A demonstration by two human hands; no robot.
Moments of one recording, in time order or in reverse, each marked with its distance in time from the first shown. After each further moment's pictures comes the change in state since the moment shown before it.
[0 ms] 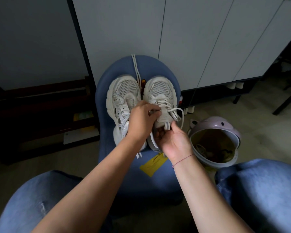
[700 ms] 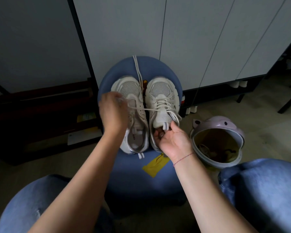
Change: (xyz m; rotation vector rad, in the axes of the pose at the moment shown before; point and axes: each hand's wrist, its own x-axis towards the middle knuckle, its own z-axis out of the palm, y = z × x) left_hand 0.015 -0.024 -0.057 0.156 0.316 -0.245; right_hand 0.006 0.004 0.003 -0.032 0.039 0.037
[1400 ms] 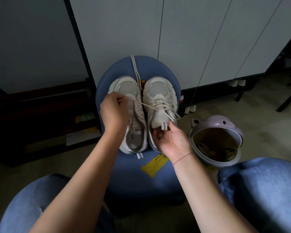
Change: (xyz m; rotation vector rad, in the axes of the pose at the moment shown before) left_hand -0.004 0.011 0.004 -0.077 0.015 -0.034; right_hand 0.001 -0.001 -0.001 0.003 -0.009 0.023
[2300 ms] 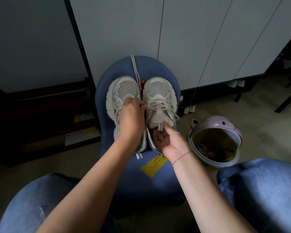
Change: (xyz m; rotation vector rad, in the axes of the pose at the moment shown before) left_hand -0.021 0.006 0.028 0.145 -0.168 0.244; right_hand -0.007 0.004 0.002 -0.003 0.068 -0.039
